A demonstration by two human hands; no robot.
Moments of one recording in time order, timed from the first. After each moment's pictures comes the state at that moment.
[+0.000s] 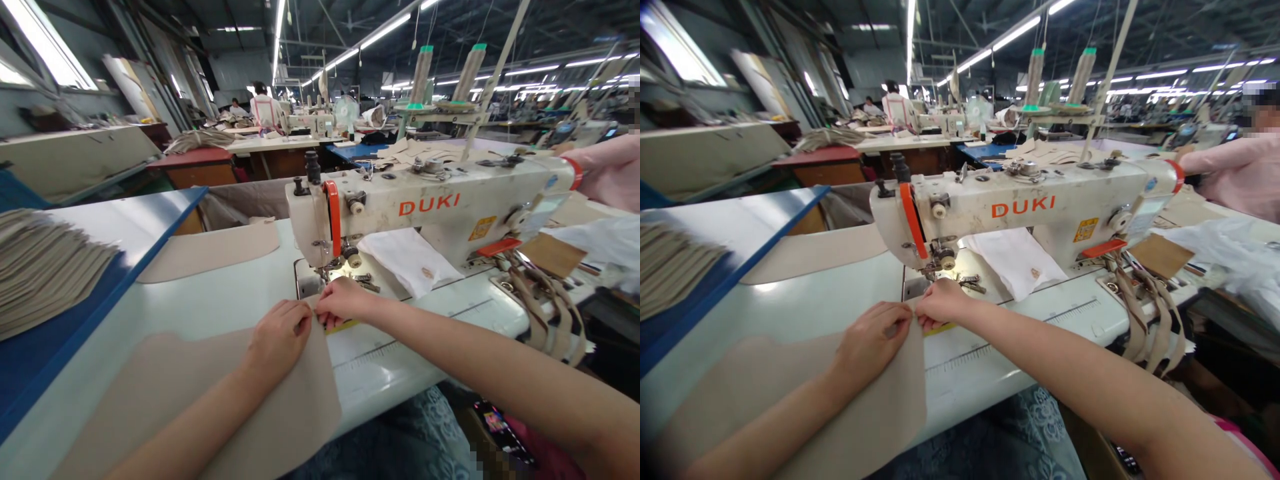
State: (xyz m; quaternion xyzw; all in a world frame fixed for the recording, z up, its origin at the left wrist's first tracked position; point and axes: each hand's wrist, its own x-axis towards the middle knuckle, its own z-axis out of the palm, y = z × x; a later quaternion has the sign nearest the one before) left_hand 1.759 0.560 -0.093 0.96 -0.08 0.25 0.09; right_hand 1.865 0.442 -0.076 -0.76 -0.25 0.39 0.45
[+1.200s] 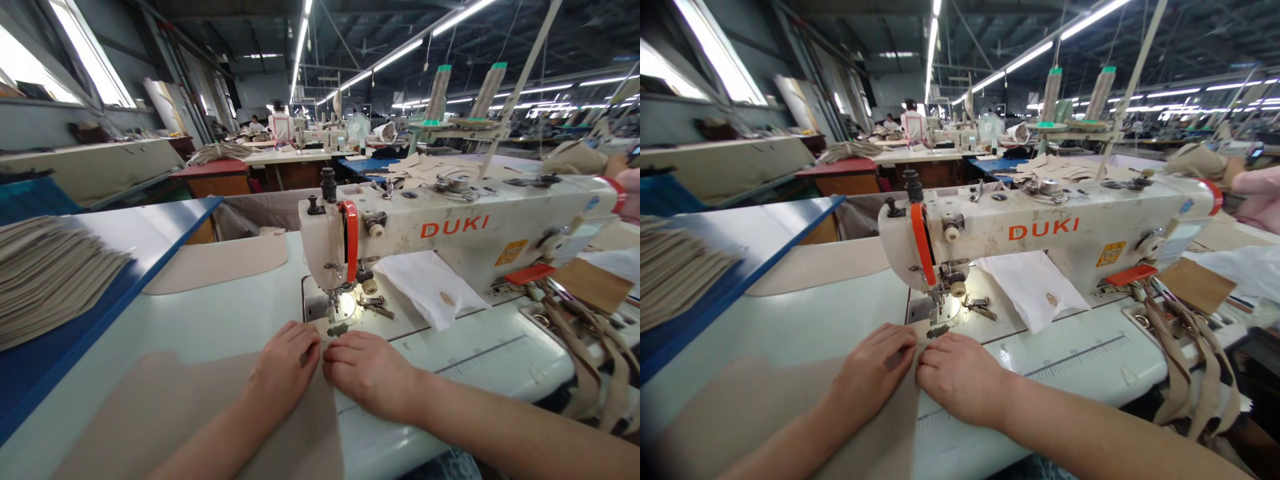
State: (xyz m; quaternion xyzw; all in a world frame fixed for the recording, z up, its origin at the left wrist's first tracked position) left_hand 1.762 0.564 -0.104 0.95 -0.11 0.28 0.12; right_hand 1.848 0.399 -0.120 -0.65 -0.71 -0.18 0.20
